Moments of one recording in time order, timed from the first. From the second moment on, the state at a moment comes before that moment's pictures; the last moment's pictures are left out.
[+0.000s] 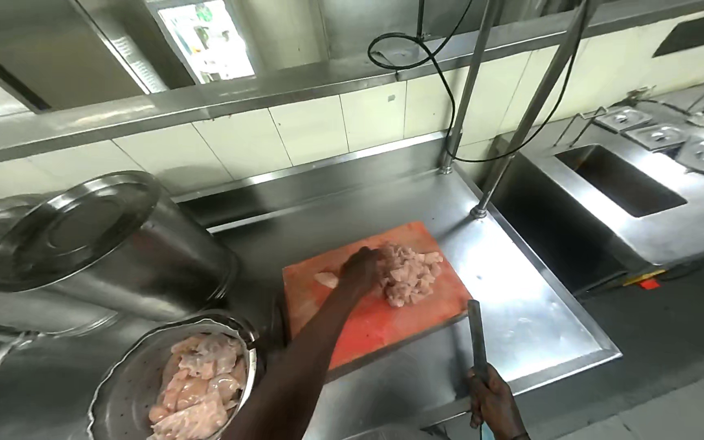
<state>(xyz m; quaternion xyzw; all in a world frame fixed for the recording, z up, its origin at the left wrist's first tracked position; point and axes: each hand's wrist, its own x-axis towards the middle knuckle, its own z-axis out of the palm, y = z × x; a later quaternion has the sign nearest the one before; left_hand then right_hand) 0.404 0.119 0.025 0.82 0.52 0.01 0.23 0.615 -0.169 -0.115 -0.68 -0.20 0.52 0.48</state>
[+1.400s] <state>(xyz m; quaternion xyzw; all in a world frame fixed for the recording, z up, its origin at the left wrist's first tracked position) 0.300 -0.005 -0.095 0.81 0.49 0.23 0.22 0.483 -0.092 -0.028 -0.70 -0.62 0.32 -0.15</state>
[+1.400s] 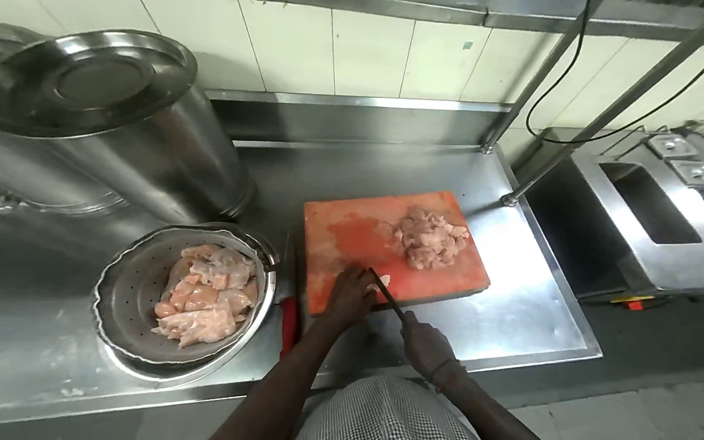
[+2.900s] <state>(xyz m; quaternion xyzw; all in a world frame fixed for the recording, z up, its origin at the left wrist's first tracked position) 0.260 -0.036 -0.102 0.74 0.53 0.36 0.21 0.490 -0.123 -0.030 -0.67 -0.62 0.34 -0.21</state>
